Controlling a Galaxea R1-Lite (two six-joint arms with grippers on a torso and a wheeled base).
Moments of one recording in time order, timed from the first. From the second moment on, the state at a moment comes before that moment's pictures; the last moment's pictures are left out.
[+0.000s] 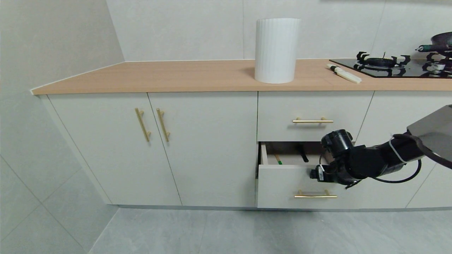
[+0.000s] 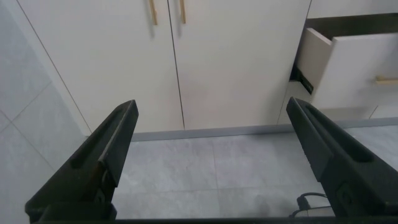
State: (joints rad) left arm 0.00 0.00 0.00 0.00 -0.07 0.03; right arm 0.27 2.16 -1.19 -0.07 -0.27 0.30
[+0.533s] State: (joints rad) left arm 0.00 0.00 0.00 0.00 -0.07 0.03; right arm 0.22 2.36 -1.23 -0.58 -0.26 0.30
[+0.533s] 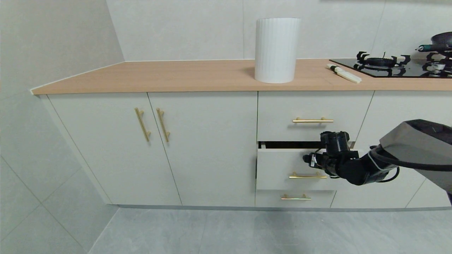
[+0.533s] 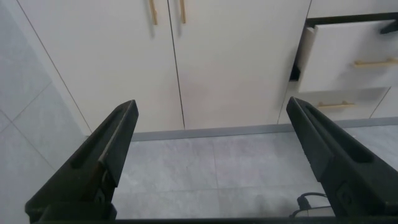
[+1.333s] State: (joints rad) left arm 0.00 0.00 0.00 0.00 -0.07 0.03; right arm 0.18 2.51 -1.40 -0.63 -0.26 0.42
